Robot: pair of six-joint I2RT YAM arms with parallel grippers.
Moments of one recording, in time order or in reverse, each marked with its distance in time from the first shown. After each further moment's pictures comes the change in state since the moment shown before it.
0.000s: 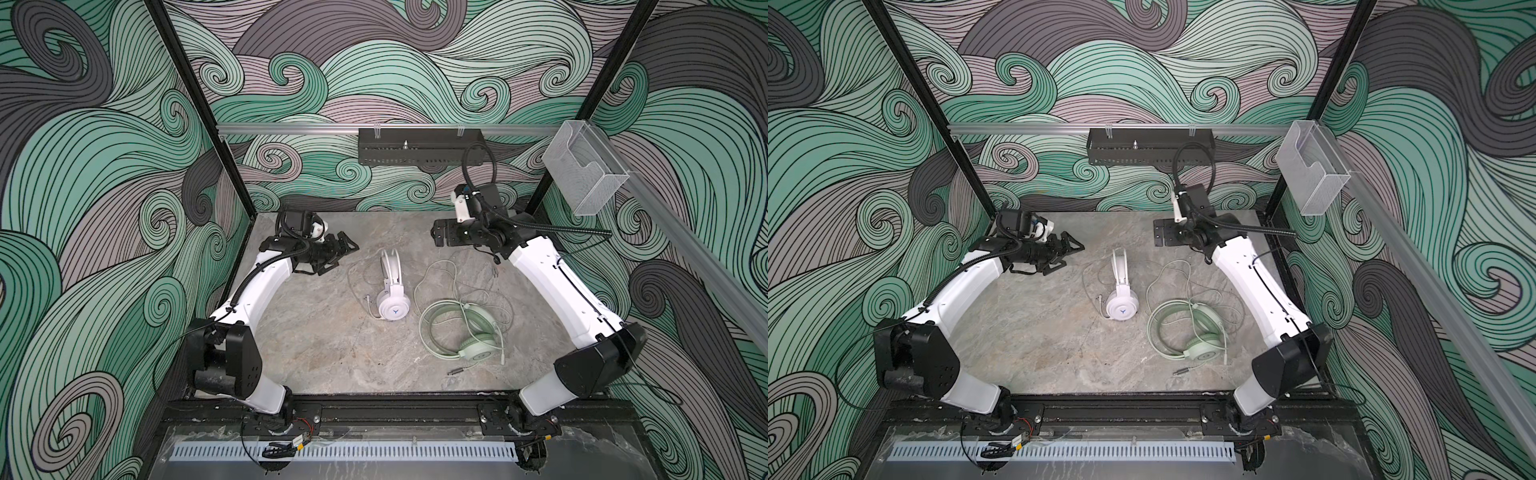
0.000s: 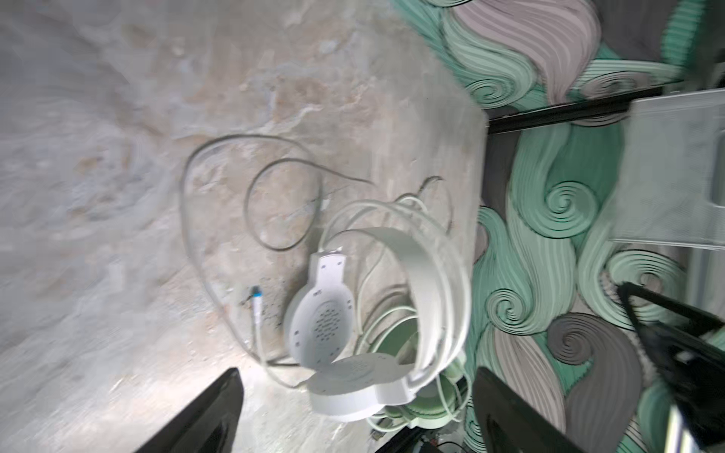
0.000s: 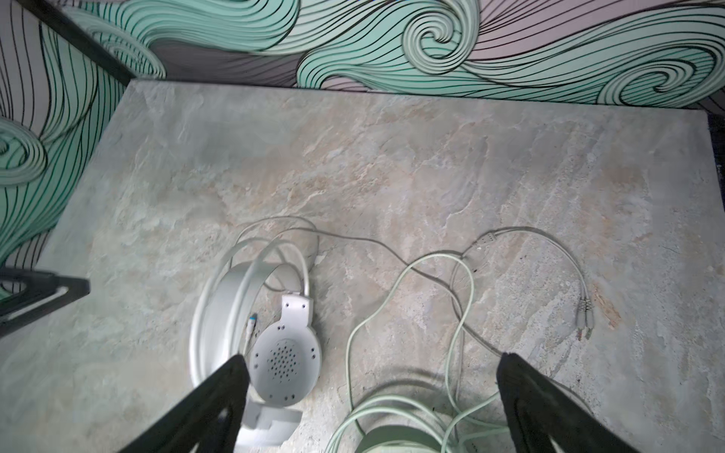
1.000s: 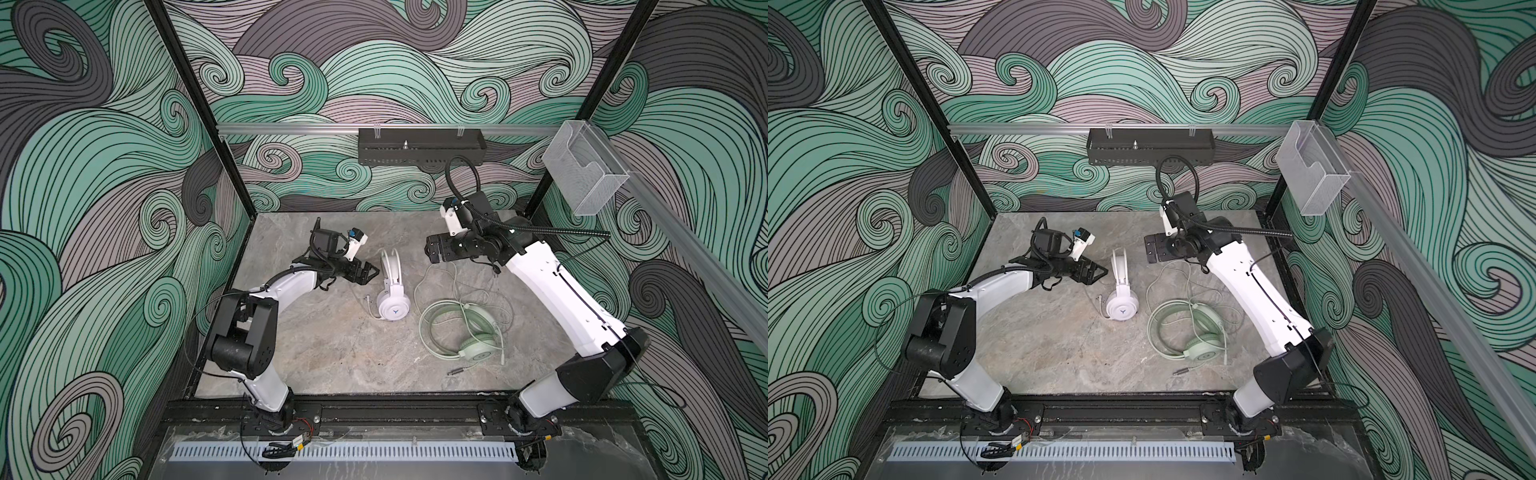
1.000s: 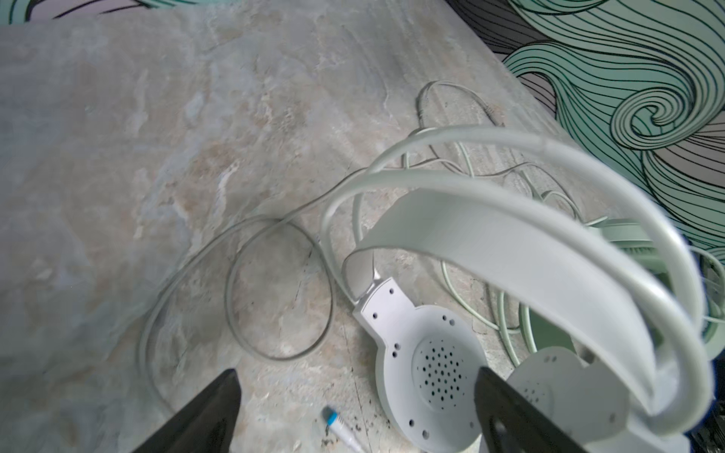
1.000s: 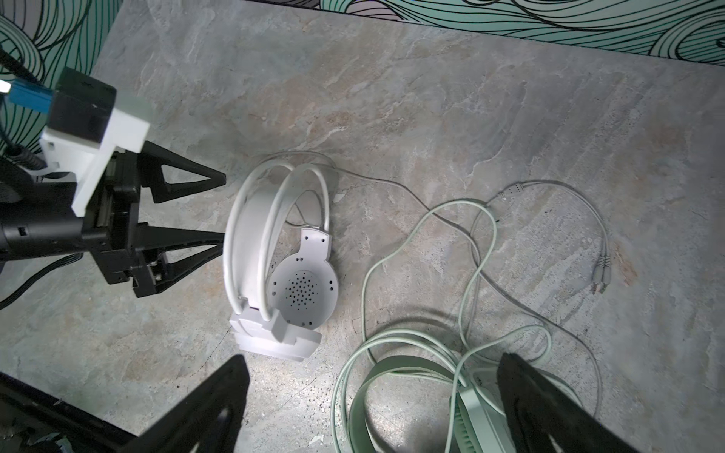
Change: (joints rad) left arm -0.134 0.178 -0.181 0.523 0.051 0.720; right arm 0.008 -0.050 -0.032 -0.143 -0.029 0.011
